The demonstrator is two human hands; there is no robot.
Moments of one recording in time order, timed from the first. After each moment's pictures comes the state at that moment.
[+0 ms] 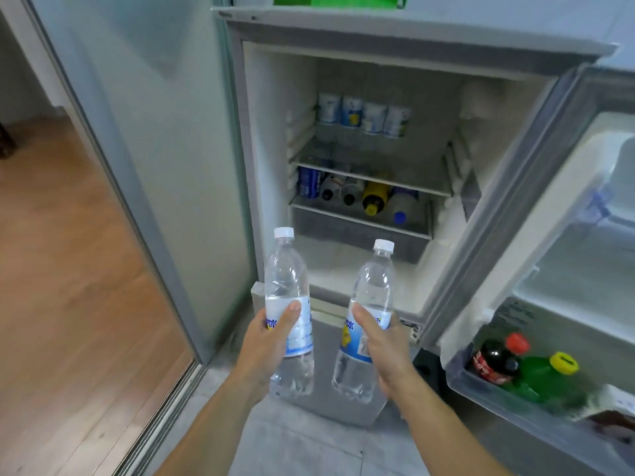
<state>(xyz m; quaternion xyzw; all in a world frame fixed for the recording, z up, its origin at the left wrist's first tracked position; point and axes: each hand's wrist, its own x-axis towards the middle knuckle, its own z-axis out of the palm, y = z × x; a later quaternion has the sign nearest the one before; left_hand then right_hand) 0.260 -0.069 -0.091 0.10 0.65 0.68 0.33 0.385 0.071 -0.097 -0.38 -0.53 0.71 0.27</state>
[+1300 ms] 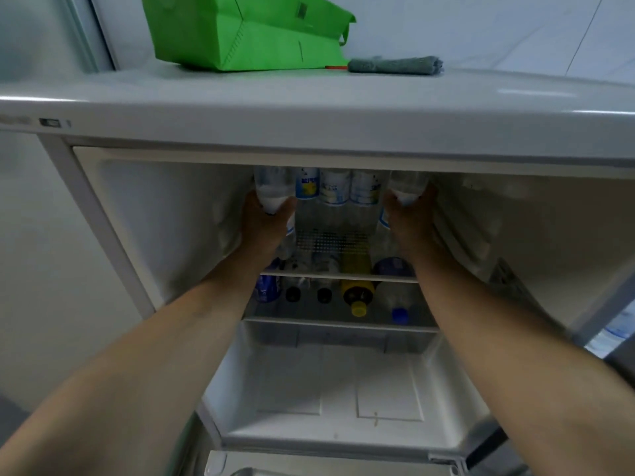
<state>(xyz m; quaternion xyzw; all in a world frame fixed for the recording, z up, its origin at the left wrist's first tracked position) -0.041 0.309 0.042 0.33 0.64 0.69 0.13 0.140 0.459 0.035 -0.38 -0.56 0.44 0.59</state>
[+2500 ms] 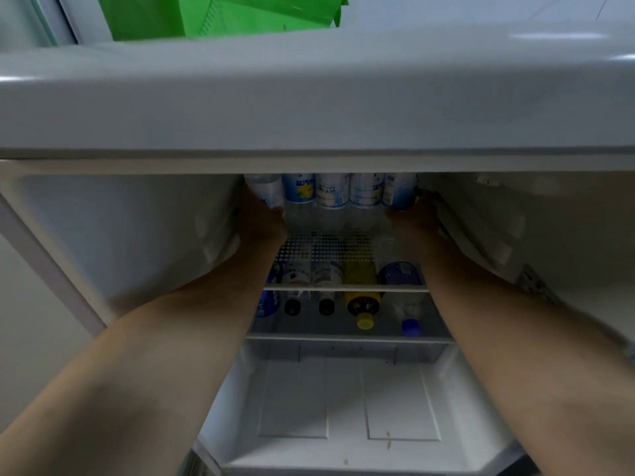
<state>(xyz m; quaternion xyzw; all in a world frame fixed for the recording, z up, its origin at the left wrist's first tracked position) -0.084 0.375 0.017 0.30 0.79 0.53 0.01 0.137 0.517 0.014 -0.53 -0.65 0.37 0.41</state>
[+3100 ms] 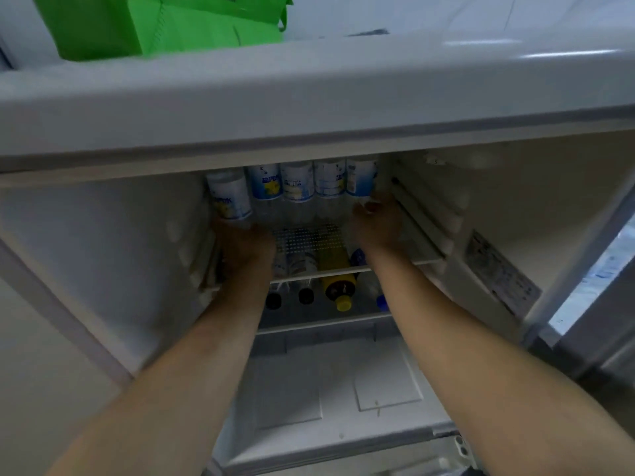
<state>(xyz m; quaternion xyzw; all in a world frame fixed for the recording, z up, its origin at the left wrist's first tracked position) -0.022 0.334 0.015 0.21 0.74 0.63 0.10 0.137 0.431 0.009 -0.50 -0.56 0.39 0.54</state>
